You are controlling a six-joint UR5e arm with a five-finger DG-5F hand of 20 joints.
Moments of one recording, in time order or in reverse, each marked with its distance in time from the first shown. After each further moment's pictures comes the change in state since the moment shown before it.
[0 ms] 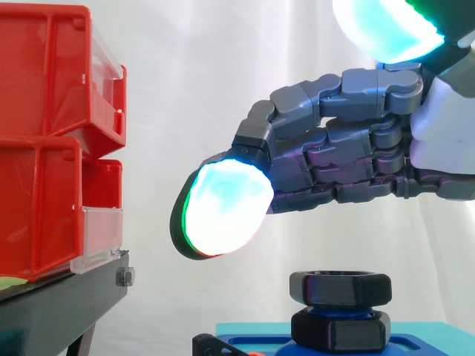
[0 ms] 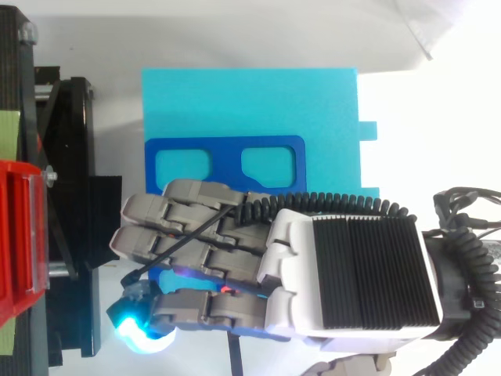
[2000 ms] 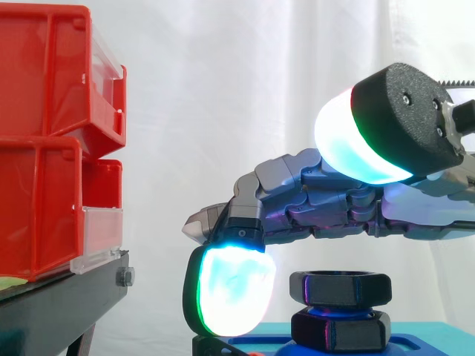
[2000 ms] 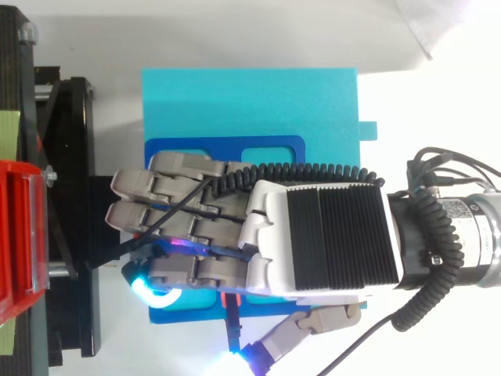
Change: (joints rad) arm -0.066 -0.054 0.000 0.048 -0.135 -0.141
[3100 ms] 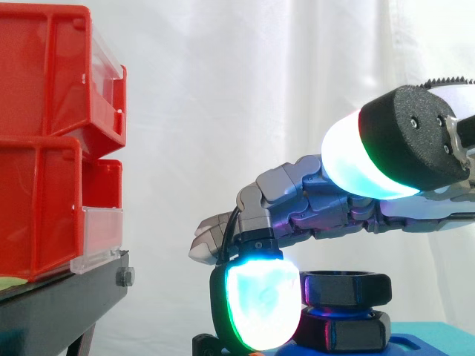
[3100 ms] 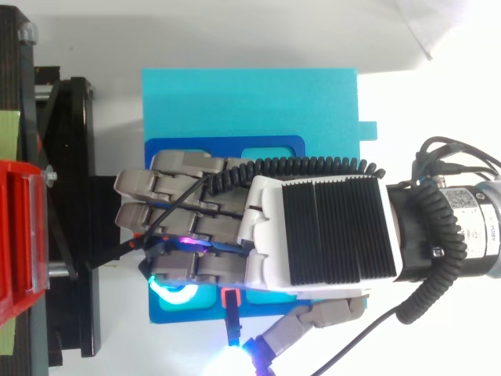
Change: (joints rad) arm -0.022 0.001 0.062 -0.149 -0.056 -0.003
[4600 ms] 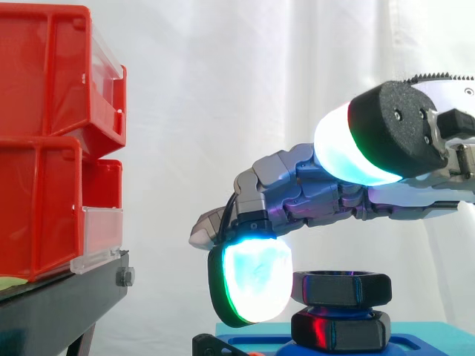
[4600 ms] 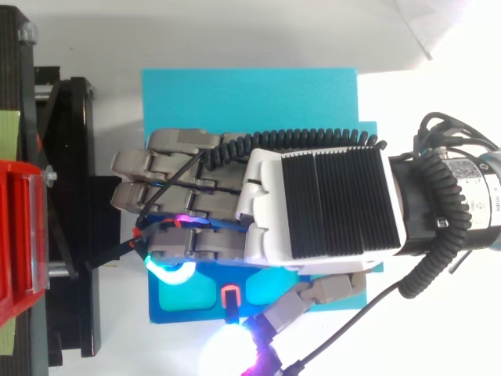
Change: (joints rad) arm -0.036 0.000 0.013 0.006 -0.050 -0.013
